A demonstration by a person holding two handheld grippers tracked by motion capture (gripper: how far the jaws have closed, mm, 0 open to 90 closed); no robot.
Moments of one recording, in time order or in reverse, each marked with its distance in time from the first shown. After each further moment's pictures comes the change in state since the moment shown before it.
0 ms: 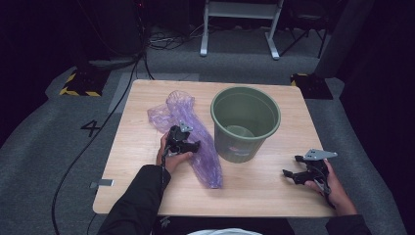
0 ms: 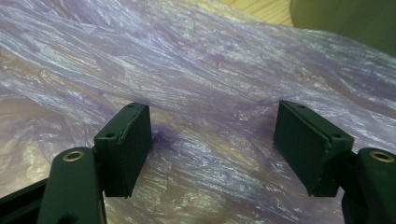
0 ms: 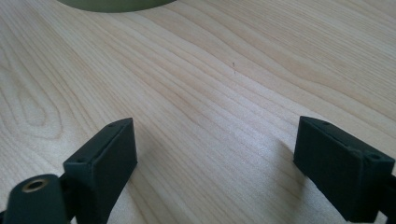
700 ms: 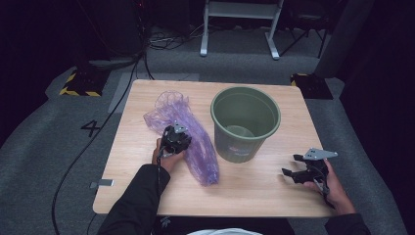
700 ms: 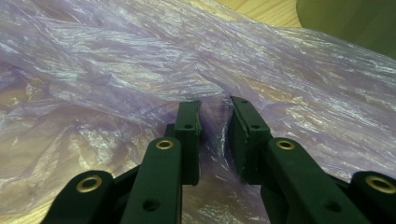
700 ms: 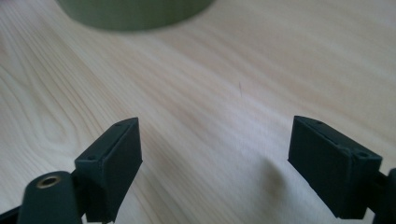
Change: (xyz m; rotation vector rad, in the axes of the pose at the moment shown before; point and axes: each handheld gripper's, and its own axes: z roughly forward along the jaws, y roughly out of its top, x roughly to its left) left arm 0.013 -0.009 -0.011 -0.032 -0.015 0.003; right arm 0.005 0.009 -0.005 -0.053 0.011 -0.012
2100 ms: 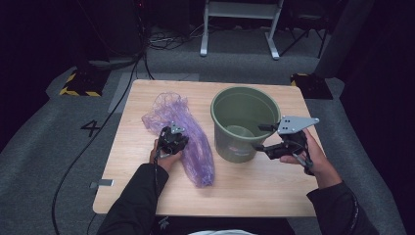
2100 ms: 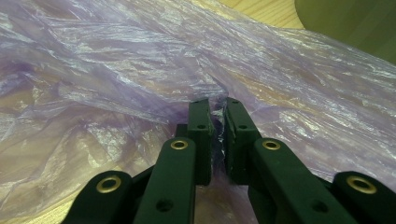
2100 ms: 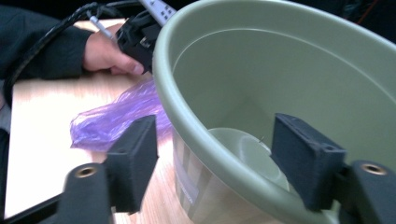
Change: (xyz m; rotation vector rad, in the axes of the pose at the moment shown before) left arm 0.006 -0.005 -0.005 0.001 -0.020 -0.005; right arm 0.086 0.179 -0.020 -0.143 0.195 -0.348
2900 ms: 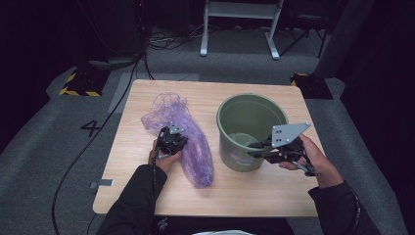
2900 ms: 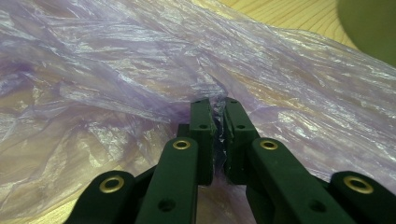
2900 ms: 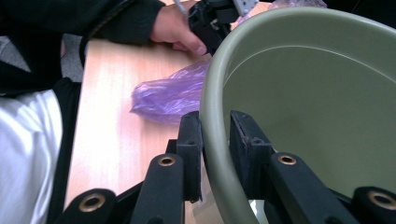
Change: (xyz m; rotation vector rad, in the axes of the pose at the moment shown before) left arm 0.002 -0.002 -0.003 0.000 -0.014 -0.004; right arm 0.023 0.011 -0.005 0.074 0.201 -0.183
